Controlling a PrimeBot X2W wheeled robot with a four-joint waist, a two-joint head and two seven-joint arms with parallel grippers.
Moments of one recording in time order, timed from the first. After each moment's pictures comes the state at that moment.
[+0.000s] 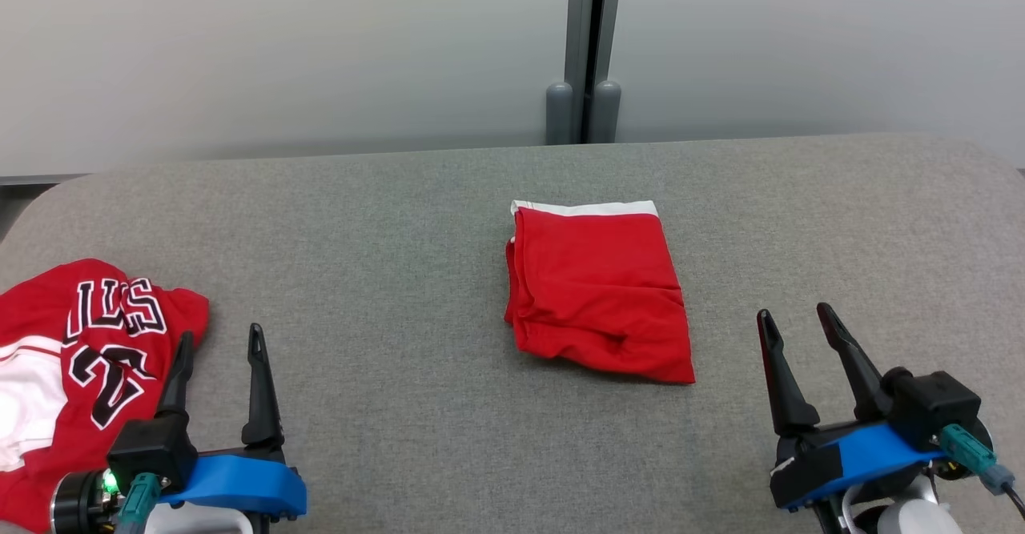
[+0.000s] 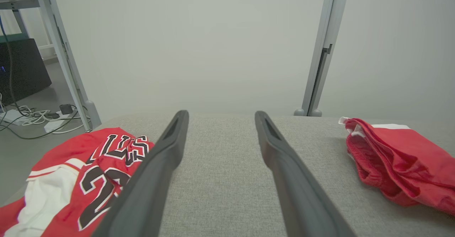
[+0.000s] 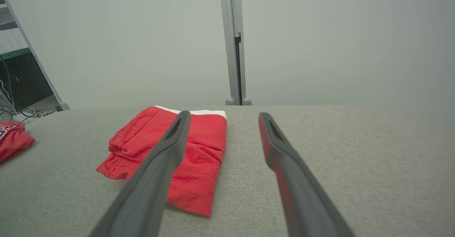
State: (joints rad) left arm -0.02 0.11 -0.02 0.14 -0.15 0.02 -0.17; right arm -0.08 -0.06 0.02 0.14 0.17 0.13 -0.15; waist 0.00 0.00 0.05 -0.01
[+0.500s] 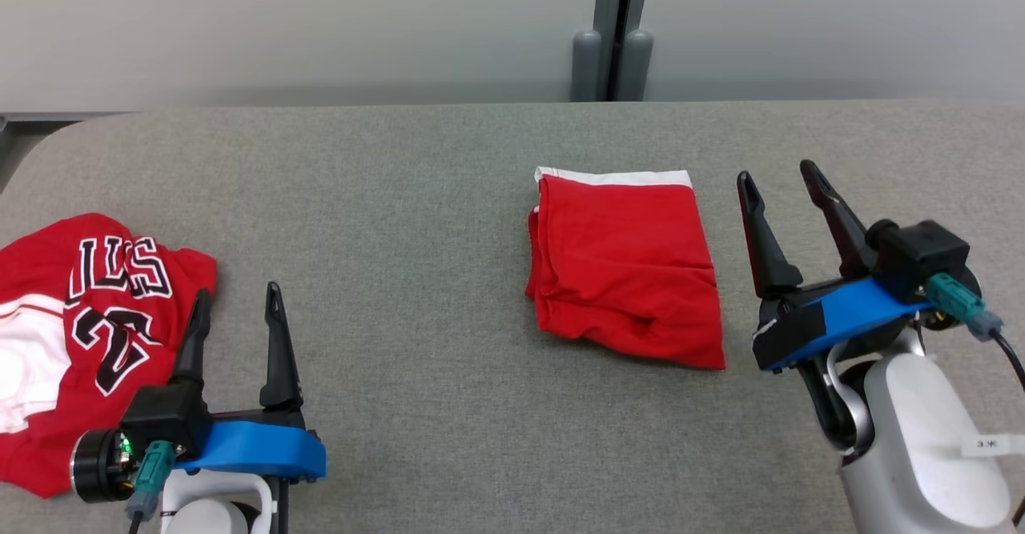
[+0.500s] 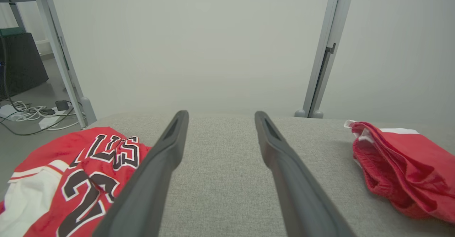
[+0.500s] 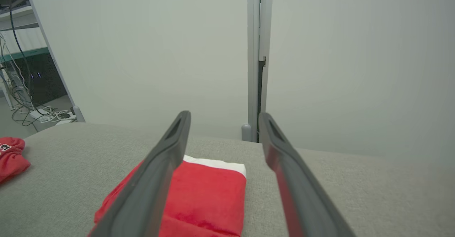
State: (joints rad) left arm -0.09 0.11 -0.05 0.15 -0.16 0.03 -0.19; right arm -0.38 -0.09 0.06 0.26 0.17 0.13 -0.12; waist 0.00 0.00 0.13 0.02
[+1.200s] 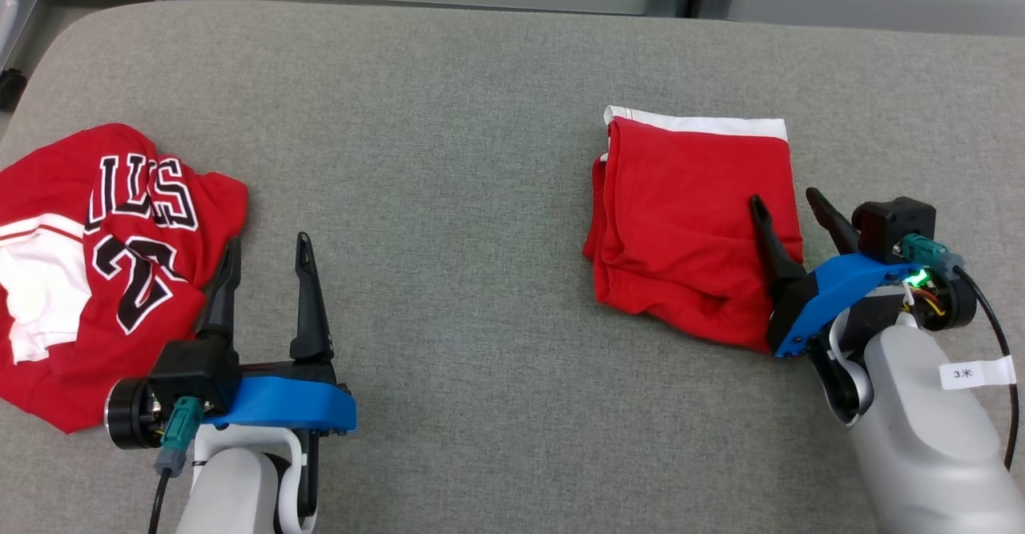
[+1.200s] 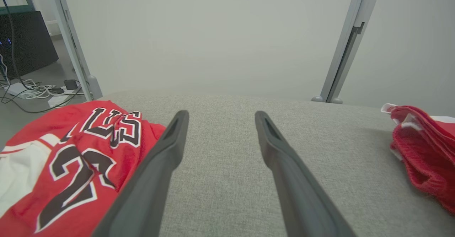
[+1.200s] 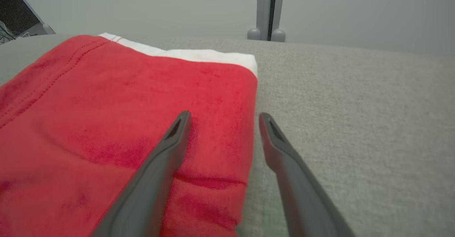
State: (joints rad) left arm -0.21 0.07 -0.10 0.23 -0.19 0.03 -0.25; right arm -0.59 -0.13 0.06 0.69 0.17 0.13 -0.10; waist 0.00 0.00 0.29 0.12
